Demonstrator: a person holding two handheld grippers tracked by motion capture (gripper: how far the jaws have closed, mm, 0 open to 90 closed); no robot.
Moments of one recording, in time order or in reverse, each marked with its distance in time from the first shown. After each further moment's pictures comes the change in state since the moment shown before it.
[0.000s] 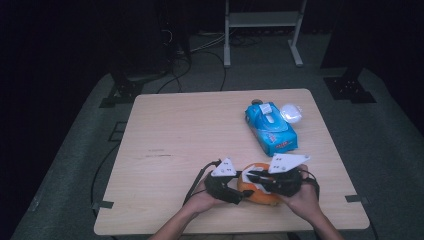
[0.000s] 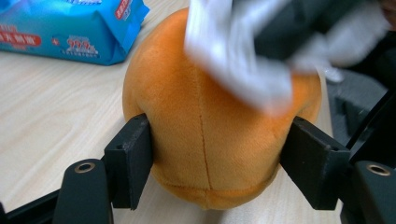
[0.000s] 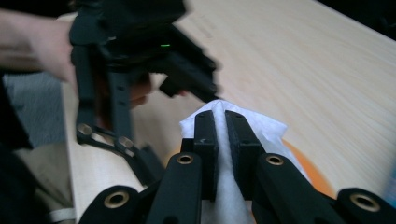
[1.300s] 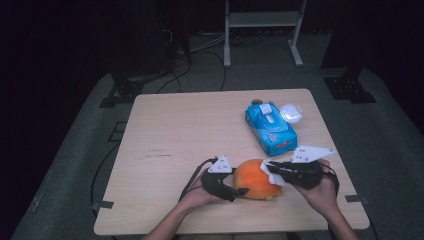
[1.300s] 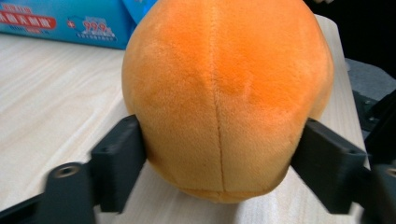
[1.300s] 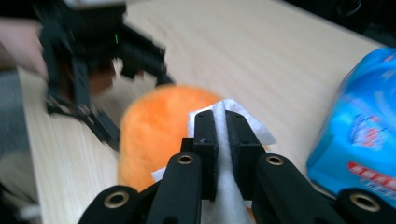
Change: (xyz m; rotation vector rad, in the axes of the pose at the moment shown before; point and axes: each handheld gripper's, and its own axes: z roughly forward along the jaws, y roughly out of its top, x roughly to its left) left arm 0.023 -0.012 0.000 0.025 -0.022 -0.017; right arm -0.036 -0.023 -0.033 -0.012 -0.101 0.103
